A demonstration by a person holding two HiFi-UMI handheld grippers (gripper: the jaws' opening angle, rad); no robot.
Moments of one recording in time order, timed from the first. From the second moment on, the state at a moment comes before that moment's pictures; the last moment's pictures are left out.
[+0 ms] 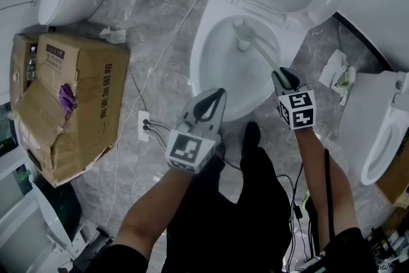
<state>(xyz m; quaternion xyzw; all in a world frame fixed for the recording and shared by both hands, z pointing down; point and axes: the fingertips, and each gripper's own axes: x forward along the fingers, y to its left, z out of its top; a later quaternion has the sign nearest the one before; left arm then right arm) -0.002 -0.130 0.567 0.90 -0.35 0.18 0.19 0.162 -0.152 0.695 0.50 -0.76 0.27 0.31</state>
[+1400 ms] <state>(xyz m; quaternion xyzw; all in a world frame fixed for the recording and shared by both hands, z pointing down) 0.013 -0.090 0.560 0.91 -0.32 0.18 0.19 0.218 -0.094 0.686 0.55 -0.72 0.28 0.32</state>
